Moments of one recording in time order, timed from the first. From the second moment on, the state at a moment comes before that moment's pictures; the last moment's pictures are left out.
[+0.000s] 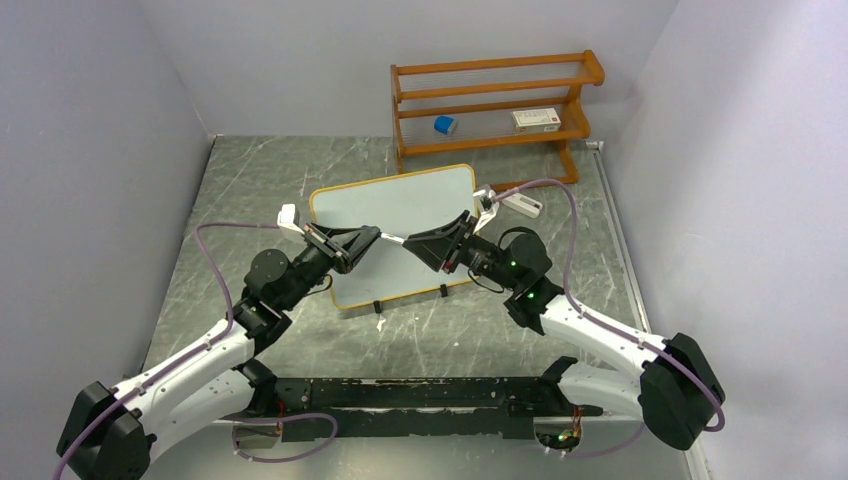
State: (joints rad) left arm -0.63 0.84 0.40 0.54 0.05 -1.53; right arm 0.71 1.09 0.54 0.75 -0.38 0.67
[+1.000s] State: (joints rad) left arm -0.63 0.83 0.40 0.54 0.05 -1.53; right arm 0.72 1.12 0.58 0.69 -0.42 0.65
